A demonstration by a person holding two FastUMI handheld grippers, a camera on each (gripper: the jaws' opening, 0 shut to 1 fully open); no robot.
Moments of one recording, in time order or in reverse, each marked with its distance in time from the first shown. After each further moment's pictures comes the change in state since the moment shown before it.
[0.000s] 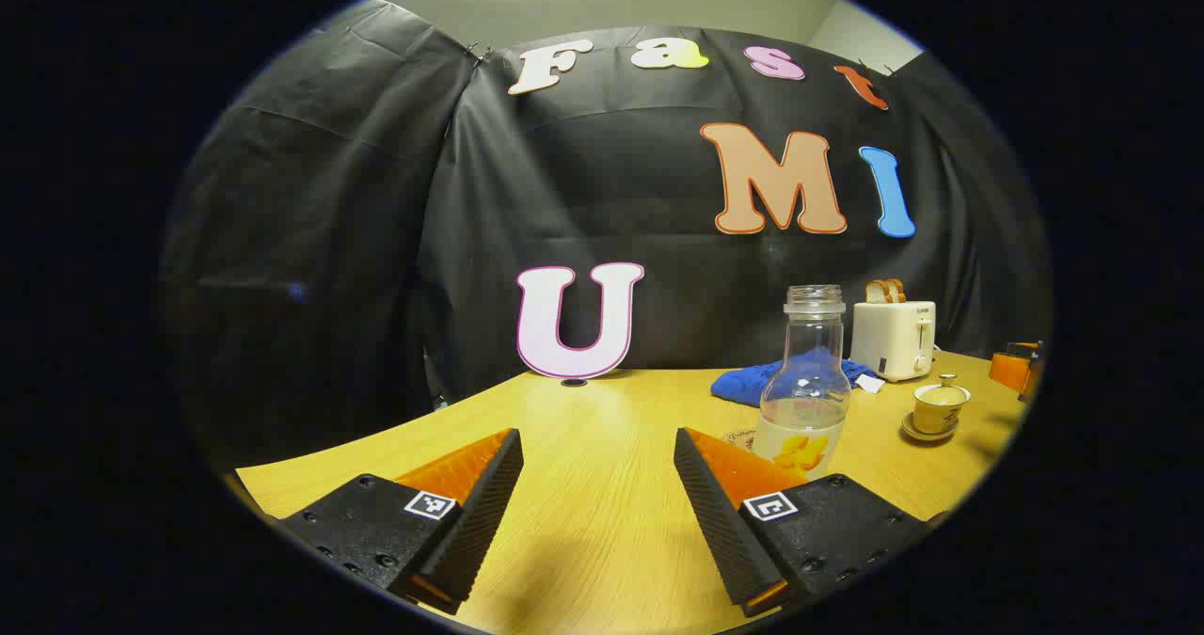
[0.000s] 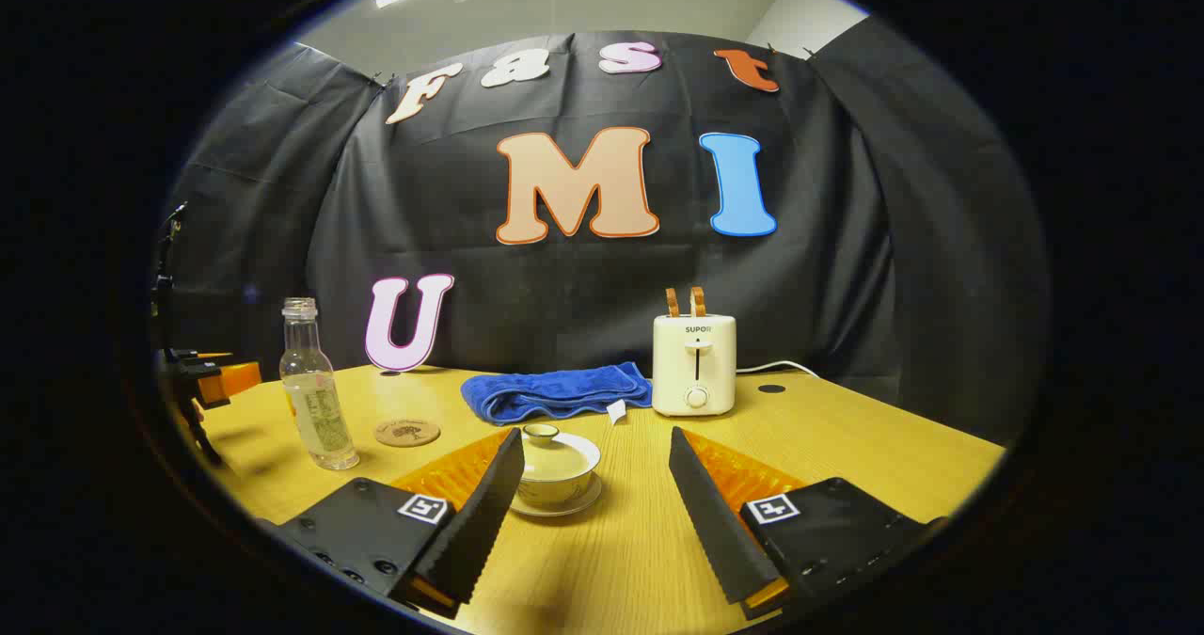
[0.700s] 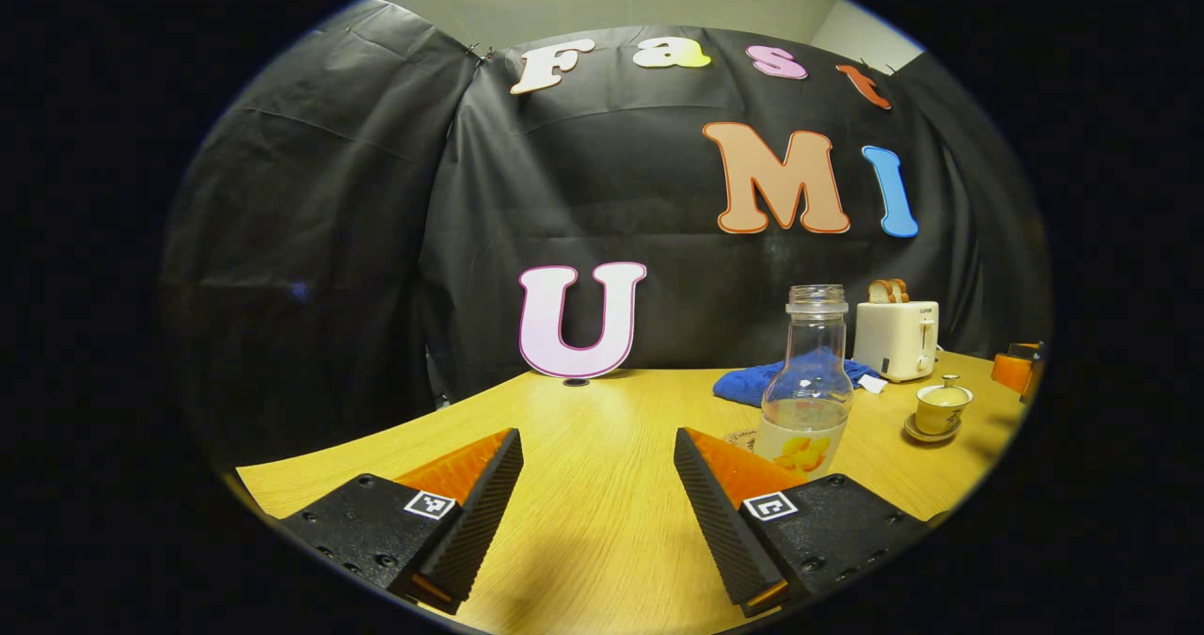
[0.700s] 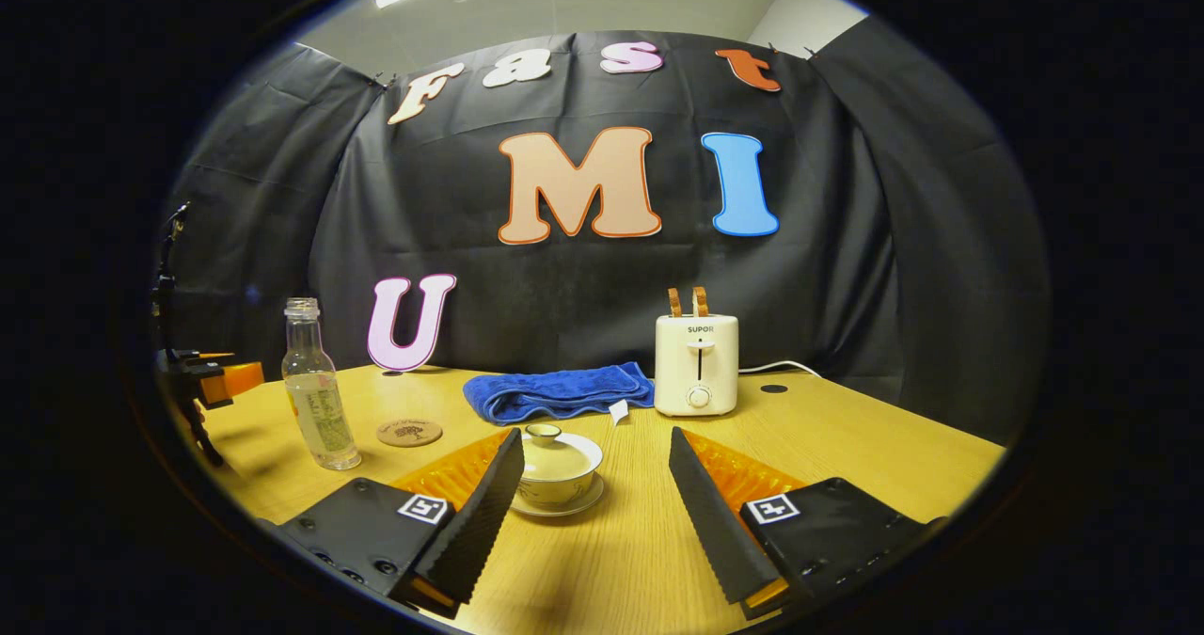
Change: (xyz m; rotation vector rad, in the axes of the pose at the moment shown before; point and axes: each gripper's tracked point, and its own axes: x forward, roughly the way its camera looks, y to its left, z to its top) left arm 0.001 0.003 0.000 0.000 0.001 0.010; right arm 0.001 0.001 0.000 0.001 0.000 0.009
